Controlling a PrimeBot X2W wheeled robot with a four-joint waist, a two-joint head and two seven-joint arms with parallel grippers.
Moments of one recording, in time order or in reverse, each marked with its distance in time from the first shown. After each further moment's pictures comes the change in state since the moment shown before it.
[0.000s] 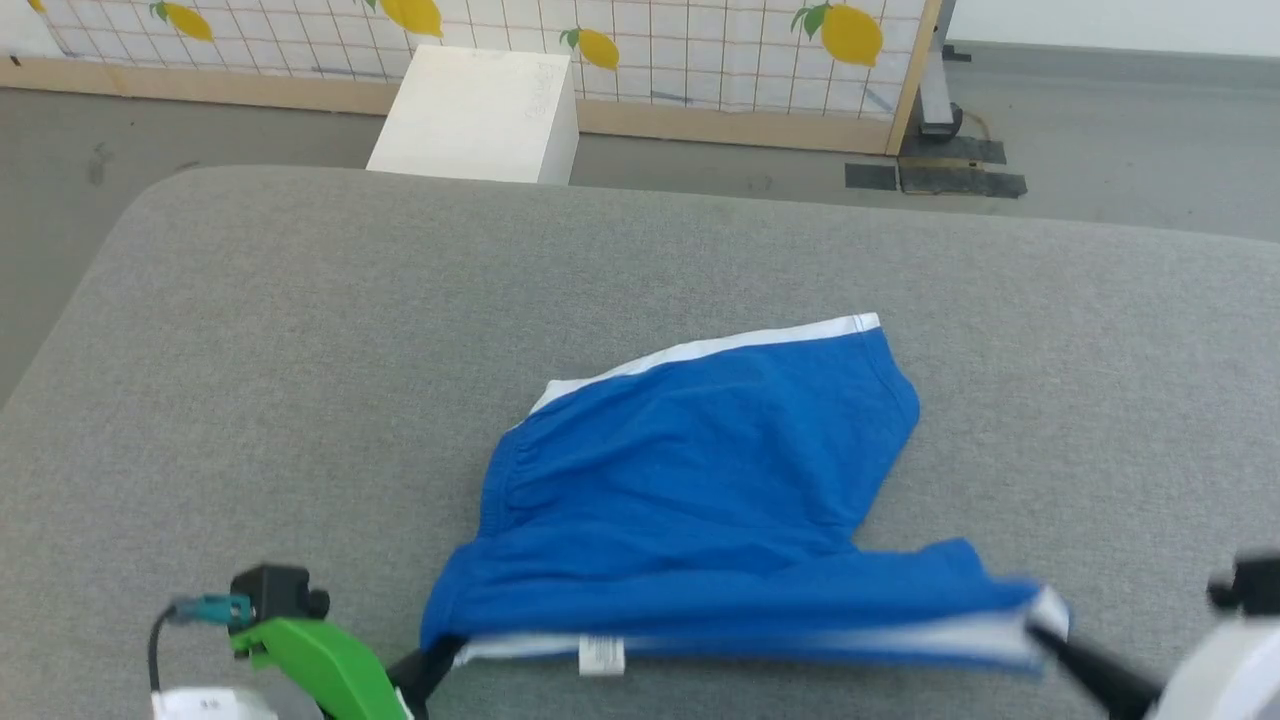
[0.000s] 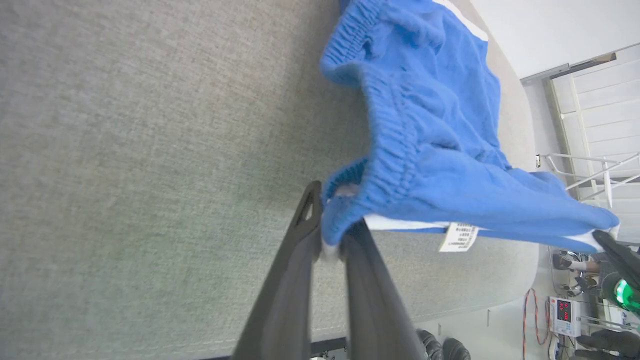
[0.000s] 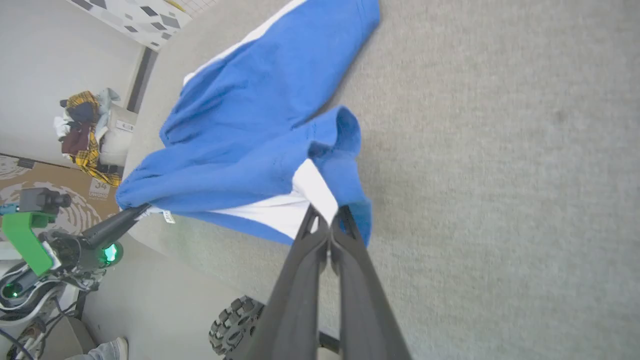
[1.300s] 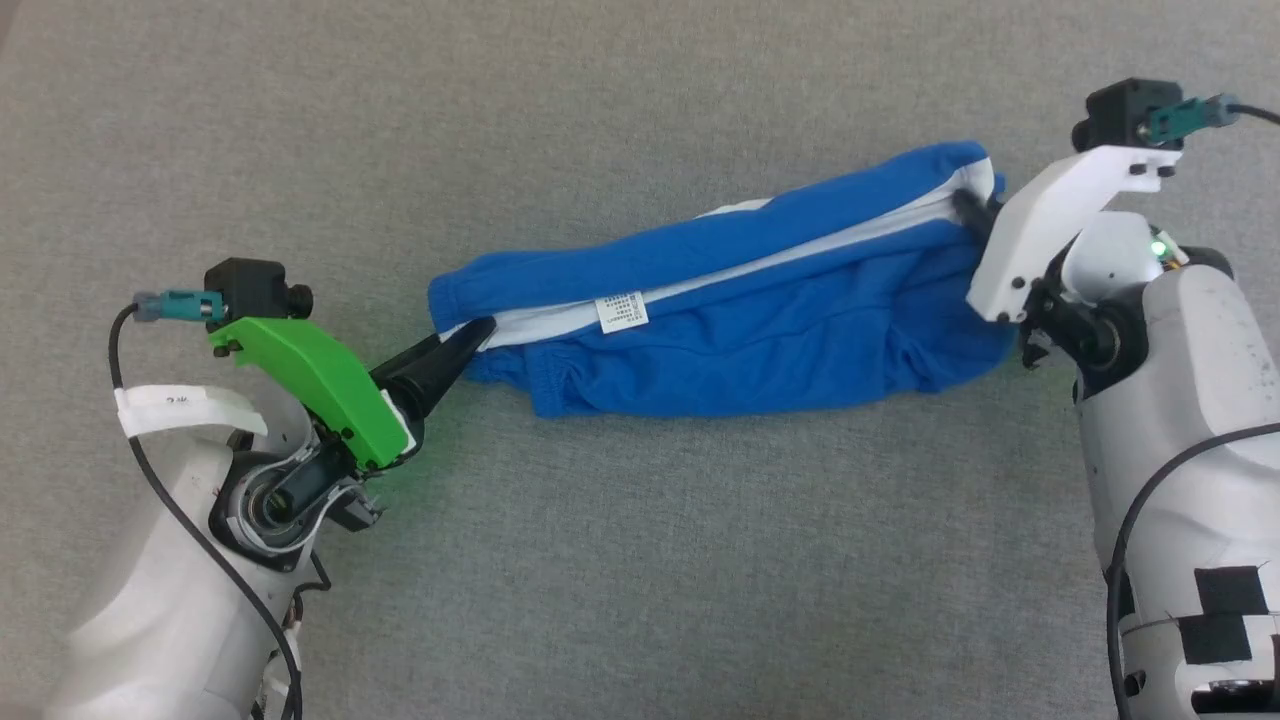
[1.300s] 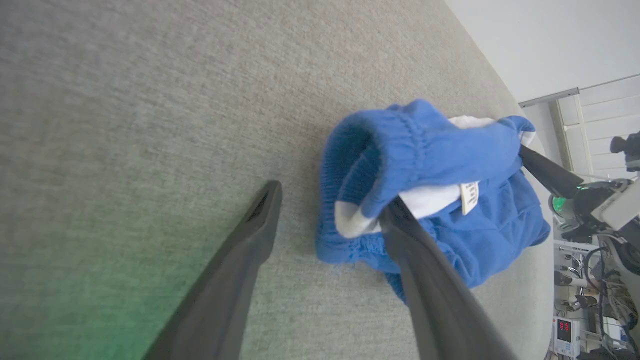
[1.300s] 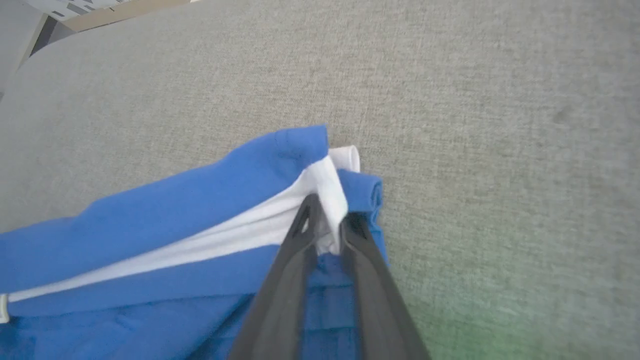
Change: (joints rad) left arm -0.553 -0.095 0.023 0.332 -0.030 -0.192 0.067; right arm -1.051 -0.016 0.143 1.016 -0.456 0.000 -0.410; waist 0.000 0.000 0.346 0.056
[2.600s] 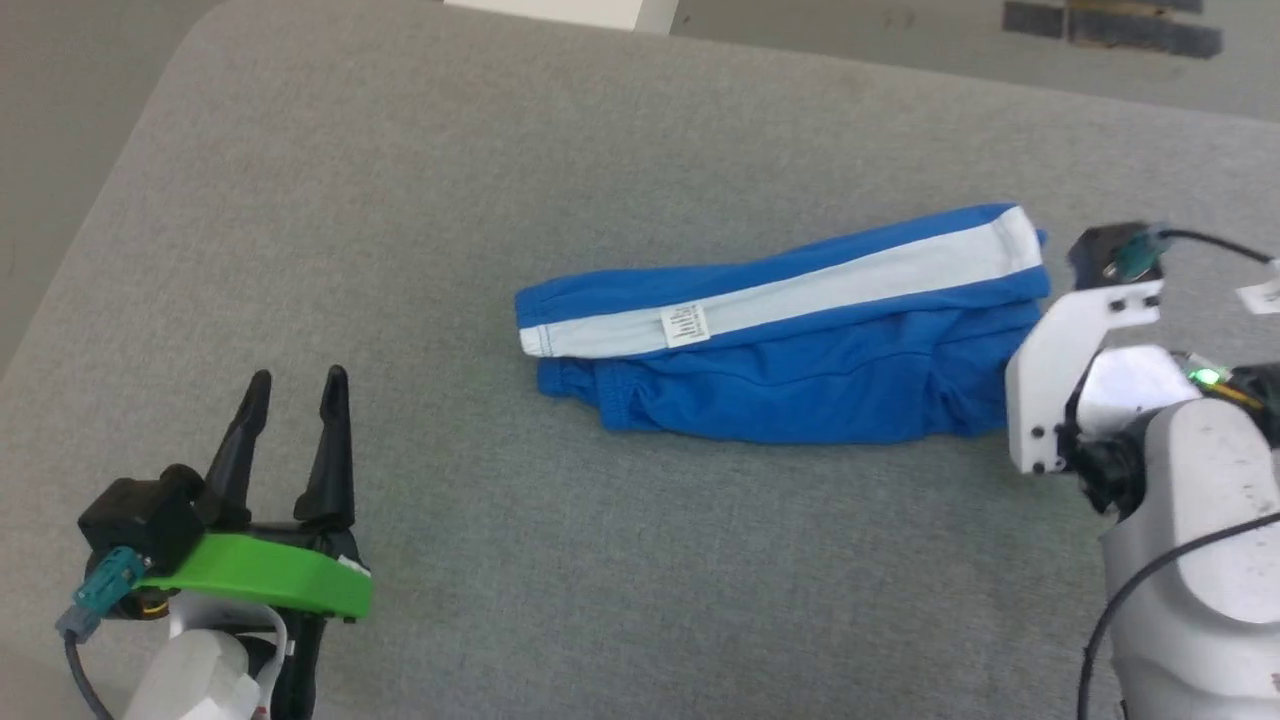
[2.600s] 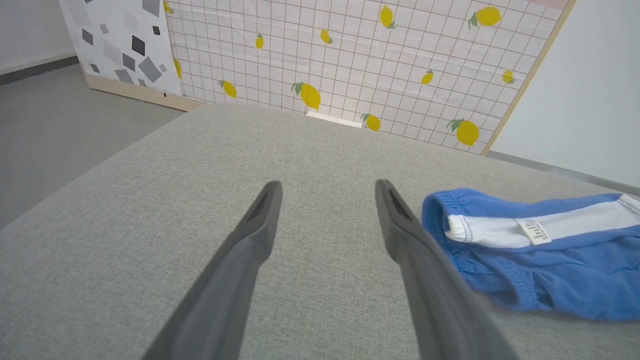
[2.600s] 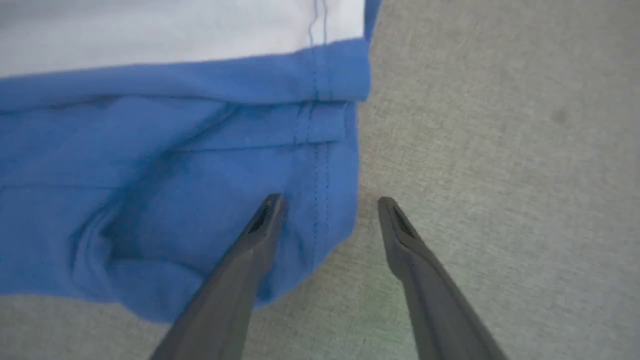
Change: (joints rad) left arm 0.407 -0.095 0.262 -0.267 0.709 0.025 -0.660; right arm 0.290 0.001 -0.023 -0.335 -0.359 -0.001 0.282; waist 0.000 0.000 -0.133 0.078
